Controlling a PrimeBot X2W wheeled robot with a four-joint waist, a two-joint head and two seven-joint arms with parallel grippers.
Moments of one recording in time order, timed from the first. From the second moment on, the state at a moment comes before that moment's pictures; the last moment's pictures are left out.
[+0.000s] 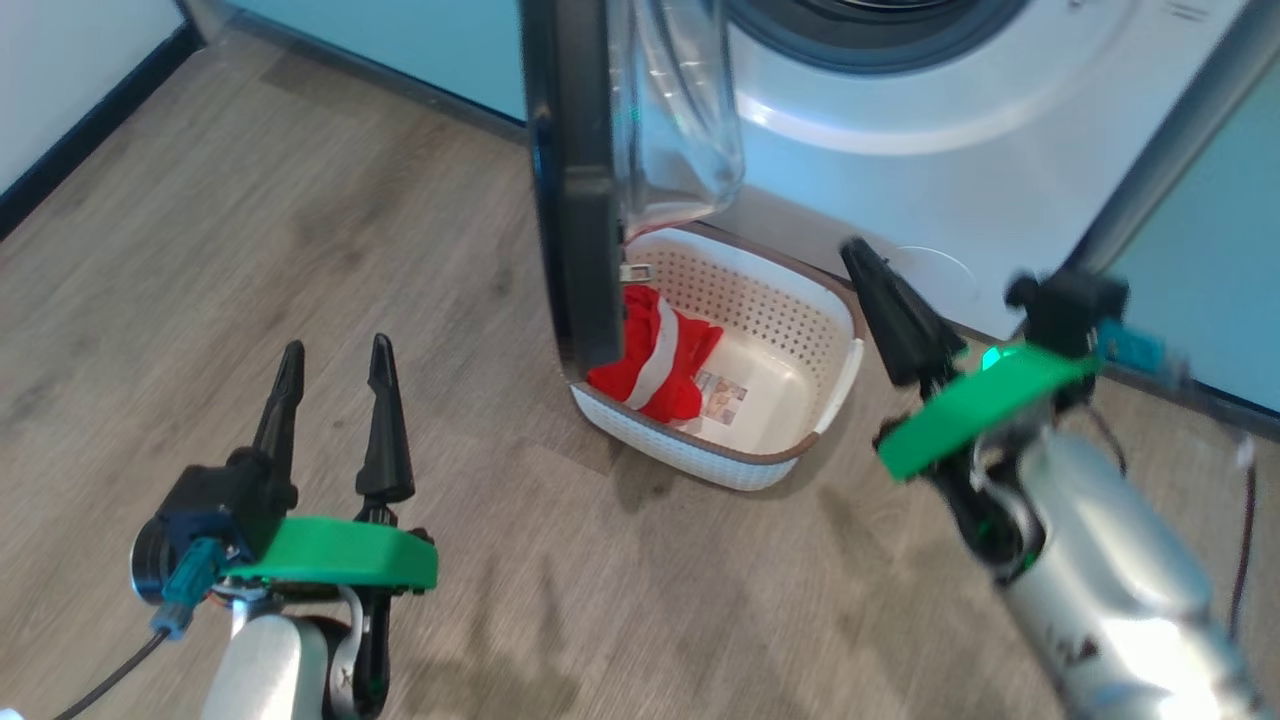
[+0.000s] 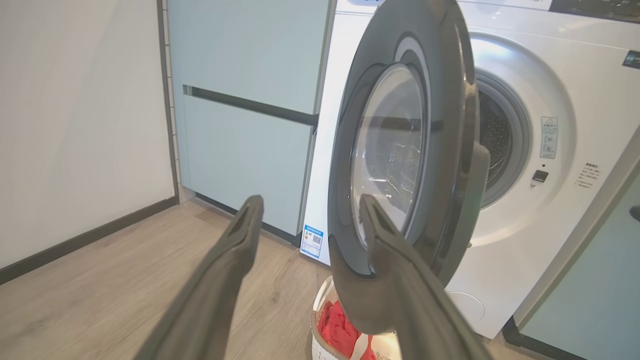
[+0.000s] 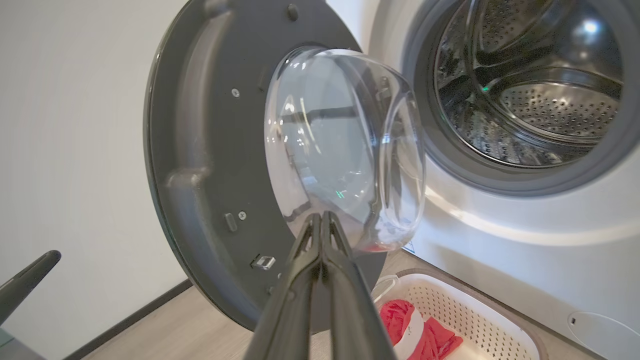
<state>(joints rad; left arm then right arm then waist) -0.08 0.04 -0.11 0.01 -0.26 0.11 -0.25 -0.51 -0.23 0.47 0.41 0.76 0.12 -0.17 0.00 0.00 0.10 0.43</state>
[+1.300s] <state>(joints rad) -0.08 0.04 -0.15 0.08 -0.21 0.10 -0.25 -0.05 -0.06 0.10 0.06 0.40 0.12 -0.25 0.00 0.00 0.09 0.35</state>
